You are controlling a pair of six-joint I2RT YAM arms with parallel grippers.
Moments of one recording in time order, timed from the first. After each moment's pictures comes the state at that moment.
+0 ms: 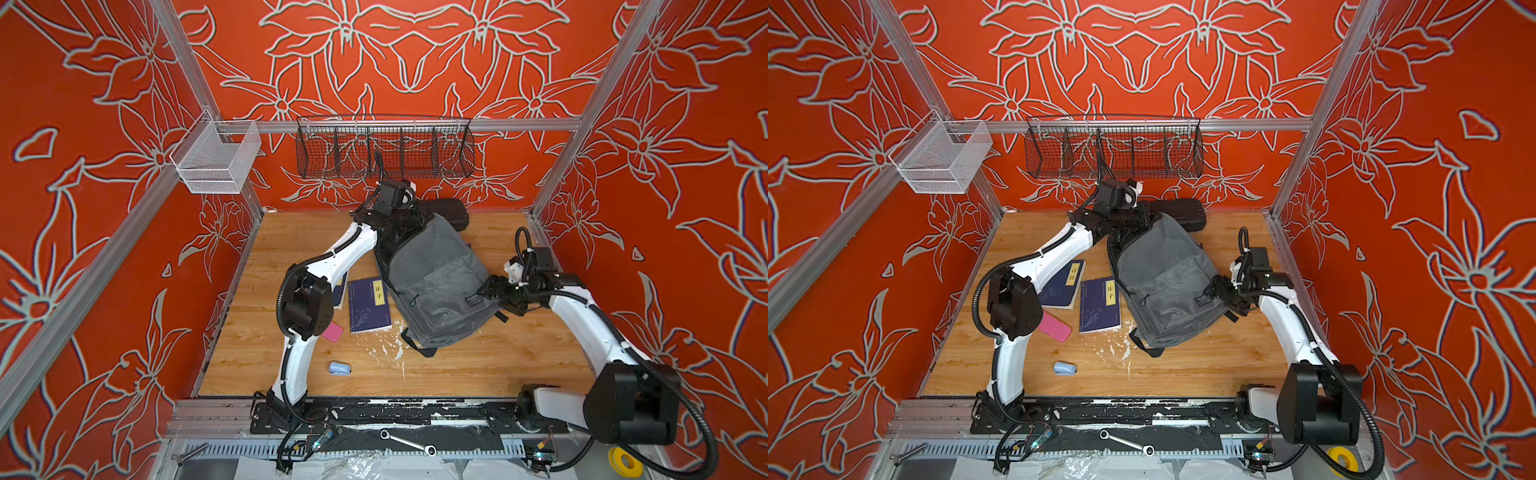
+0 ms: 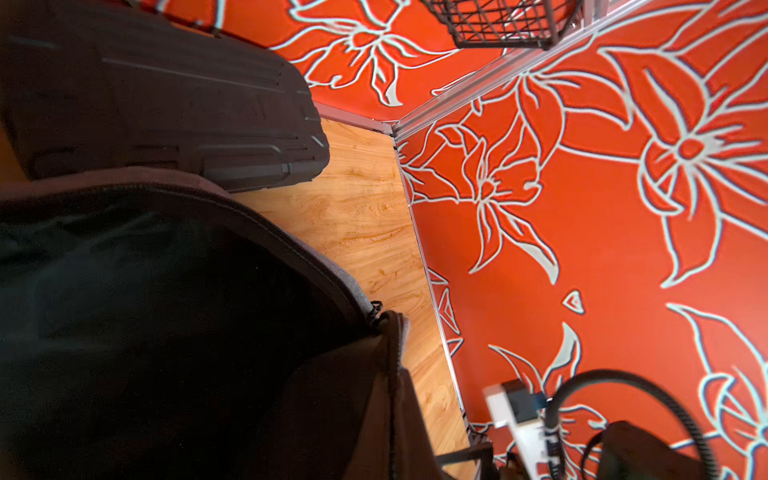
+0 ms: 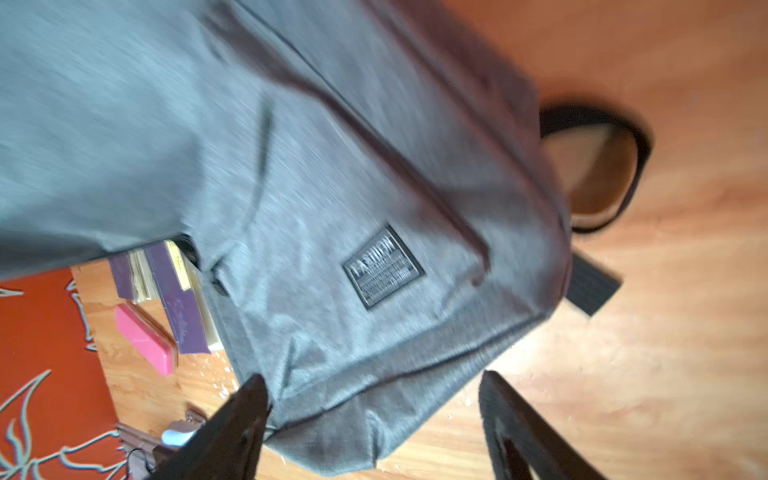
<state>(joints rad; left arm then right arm) -0.48 2.13 2.06 -0.38 0.46 -0.77 -0.03 1.24 0.87 -0.81 -0.39 0.48</state>
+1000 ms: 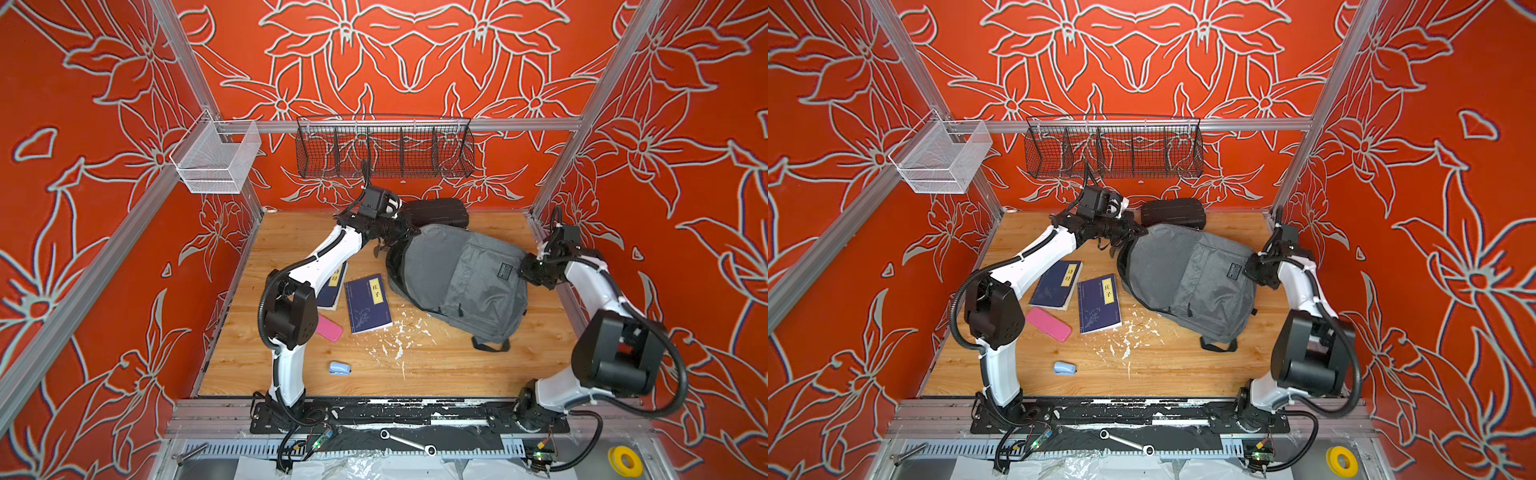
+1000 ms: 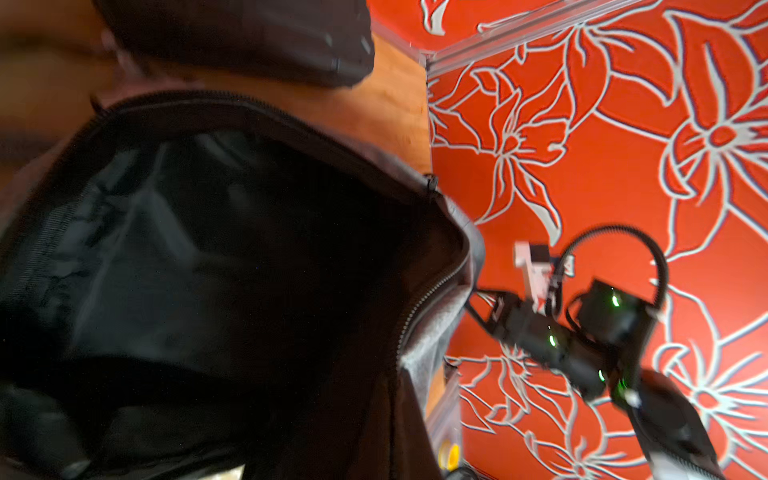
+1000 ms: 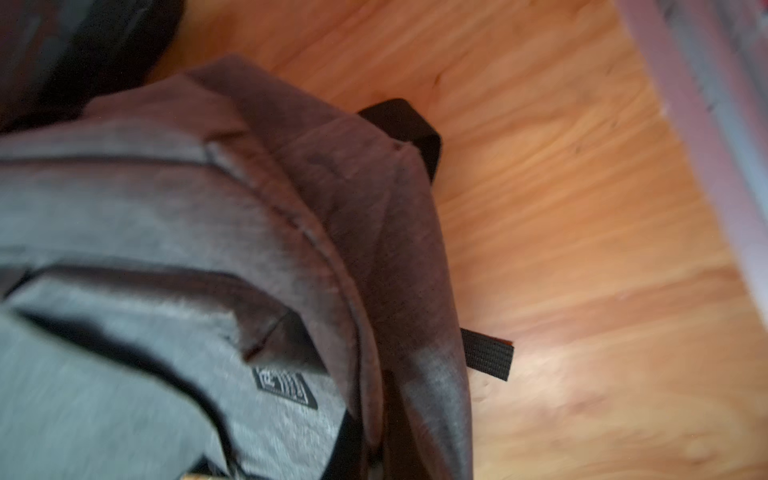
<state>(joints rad) -0.44 1.95 1.79 -0.49 0.61 -0.89 -0.28 1.61 1.29 -0.83 -0.21 0.28</state>
